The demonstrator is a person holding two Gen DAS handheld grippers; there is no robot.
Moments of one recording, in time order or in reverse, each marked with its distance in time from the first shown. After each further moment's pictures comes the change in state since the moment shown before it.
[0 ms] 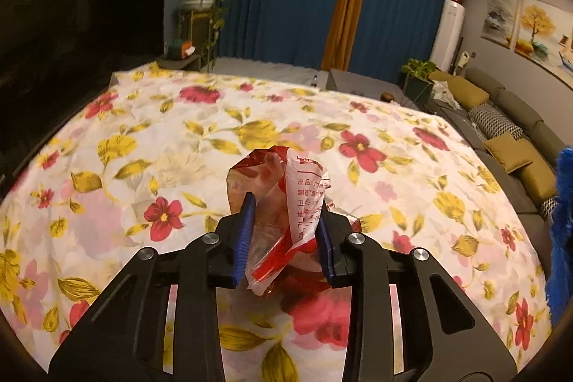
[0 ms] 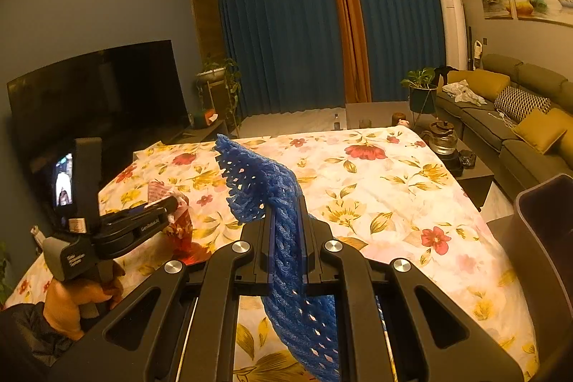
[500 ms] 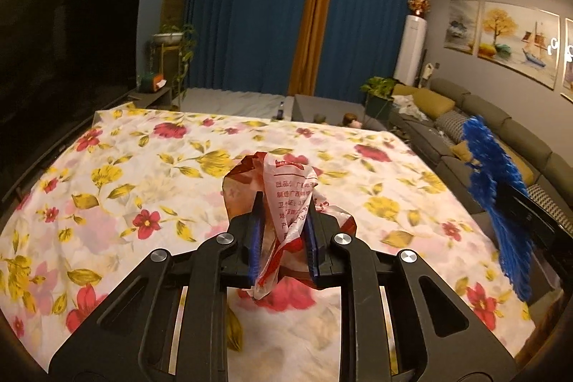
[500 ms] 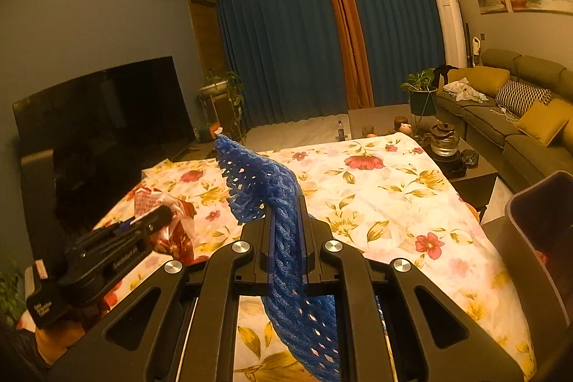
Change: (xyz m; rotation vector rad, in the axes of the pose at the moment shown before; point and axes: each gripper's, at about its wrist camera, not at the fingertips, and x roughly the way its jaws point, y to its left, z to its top) left arm -0.076 -0.035 -0.007 0.060 -0.110 -0.126; right arm -0.029 -0.011 0.011 0.055 -0.039 0.036
